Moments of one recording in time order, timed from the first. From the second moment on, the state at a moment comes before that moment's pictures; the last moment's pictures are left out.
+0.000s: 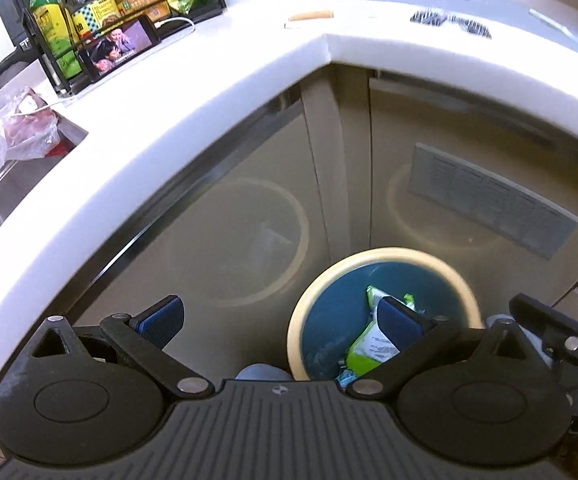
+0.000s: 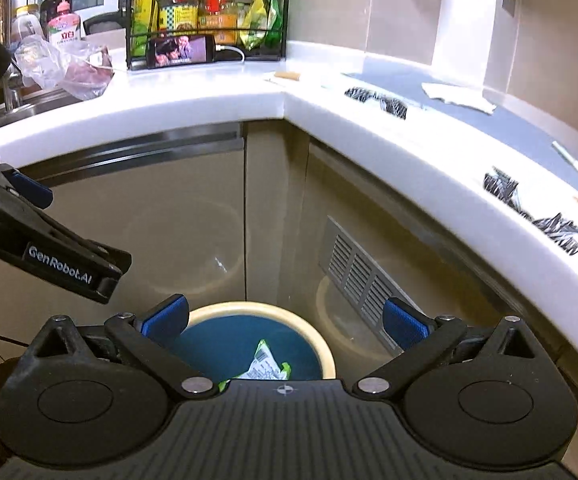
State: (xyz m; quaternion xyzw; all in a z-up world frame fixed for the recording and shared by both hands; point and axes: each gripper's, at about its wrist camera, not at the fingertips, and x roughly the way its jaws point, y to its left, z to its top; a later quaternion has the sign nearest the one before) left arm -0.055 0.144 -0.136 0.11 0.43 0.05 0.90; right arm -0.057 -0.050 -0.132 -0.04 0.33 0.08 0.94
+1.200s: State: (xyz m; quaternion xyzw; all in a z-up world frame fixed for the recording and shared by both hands) left arm -0.060 0.102 0.055 0.18 0.21 0.01 0.96; right arm -0.046 -0.124 0.004 0.00 0.12 0.03 0.99
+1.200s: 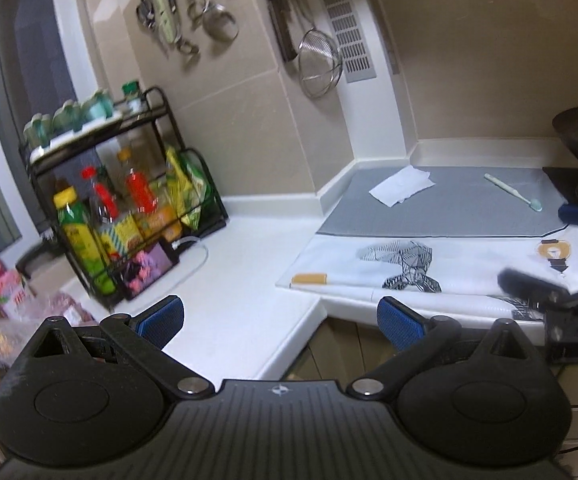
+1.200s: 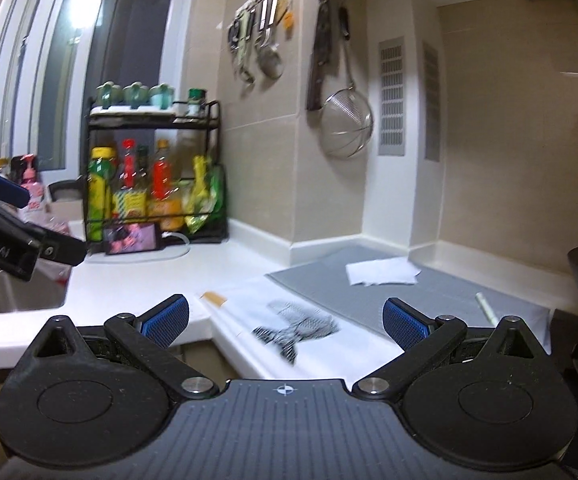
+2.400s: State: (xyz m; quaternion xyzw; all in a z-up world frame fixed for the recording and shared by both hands) left arm 0.122 0.057 0.039 0.17 0.22 0.01 0.96; right arm 0.237 -0.360 -0.113 0.14 0.32 -0.29 0.89
